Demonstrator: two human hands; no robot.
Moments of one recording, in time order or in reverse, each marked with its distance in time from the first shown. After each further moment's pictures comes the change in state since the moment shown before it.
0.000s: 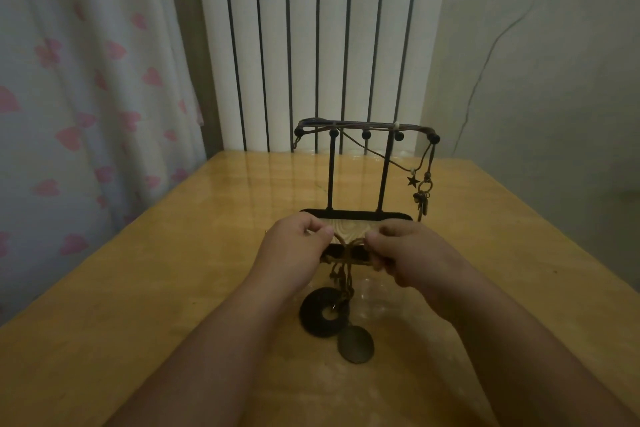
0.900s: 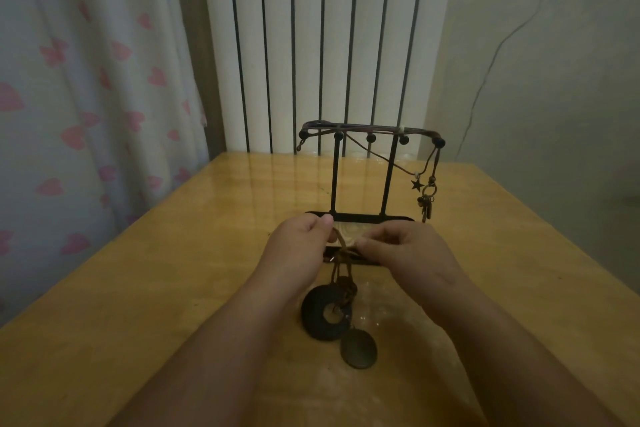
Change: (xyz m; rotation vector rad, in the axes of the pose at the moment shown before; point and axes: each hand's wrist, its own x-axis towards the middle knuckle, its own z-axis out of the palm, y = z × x) left_hand -0.003 0.009 -0.004 -0.069 -0.016 -0.033; right_hand 0.001 0.000 0.008 -0.103 0.113 -0.182
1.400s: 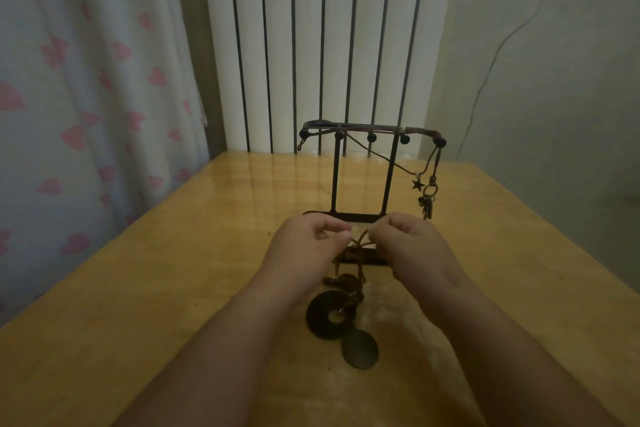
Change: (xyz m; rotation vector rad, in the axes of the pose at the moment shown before) left_hand -0.005 0.000 0.002 -0.030 -0.065 0.086; right_hand 0.004 -0.001 0.004 0.086 0.096 0.053
